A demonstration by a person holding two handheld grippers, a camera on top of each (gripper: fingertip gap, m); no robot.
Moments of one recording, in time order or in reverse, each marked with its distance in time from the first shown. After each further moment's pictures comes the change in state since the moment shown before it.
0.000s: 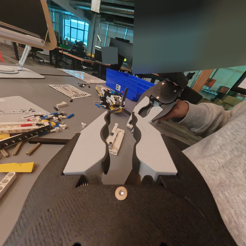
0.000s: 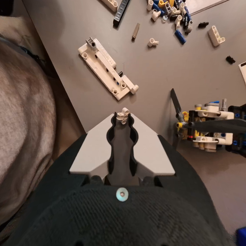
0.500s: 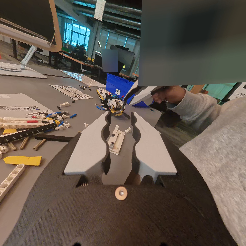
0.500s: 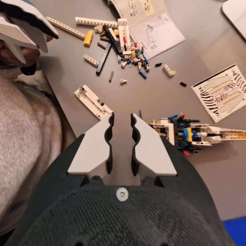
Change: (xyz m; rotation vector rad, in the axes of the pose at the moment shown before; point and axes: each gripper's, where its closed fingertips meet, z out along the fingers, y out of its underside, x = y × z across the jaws) left arm -0.009 -0.008 -0.011 0.047 0.008 -0.067; right arm 0.047 -0.052 -0.050 0.132 -0.013 0.112
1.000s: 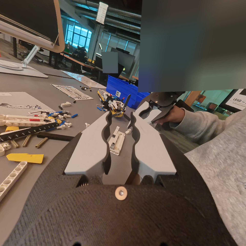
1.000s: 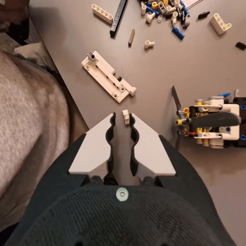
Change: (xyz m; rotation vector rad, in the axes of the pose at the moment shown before) left arm -0.005 -0.003 -0.002 0.020 -0.002 -0.033; right arm -0.040 0.056 0.036 -0.121 -0.059 0.021
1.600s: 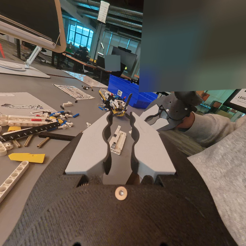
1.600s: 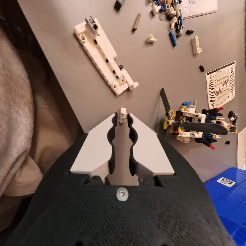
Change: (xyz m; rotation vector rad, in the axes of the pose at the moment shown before) left arm -0.001 0.002 0.001 -0.007 -0.015 0.017; right arm 0.002 0.010 0.001 -0.134 0.321 -0.308
